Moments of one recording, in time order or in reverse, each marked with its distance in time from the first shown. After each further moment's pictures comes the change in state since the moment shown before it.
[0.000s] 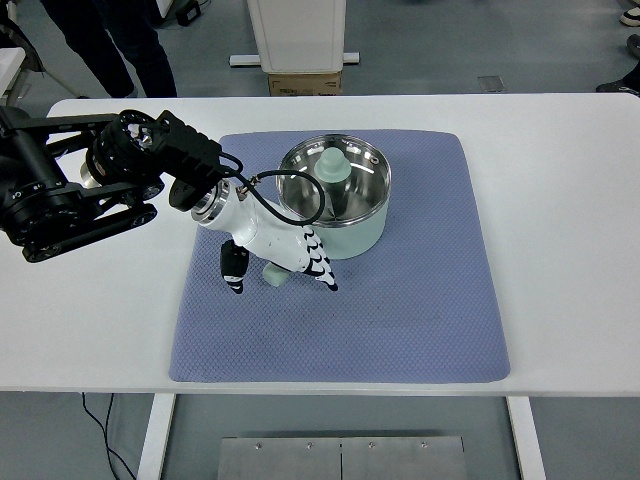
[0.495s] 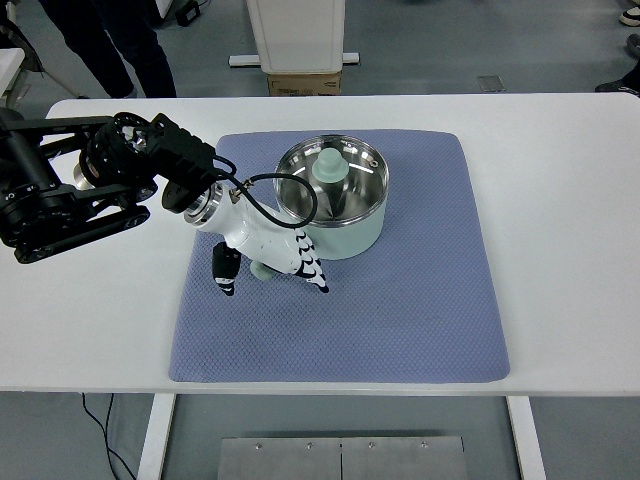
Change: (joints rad) left arm -0.011 0.028 0.018 -0.011 0.001 0.000 0.000; right arm 0.000 0.000 0.000 0.000 0.000 0.000 0.000
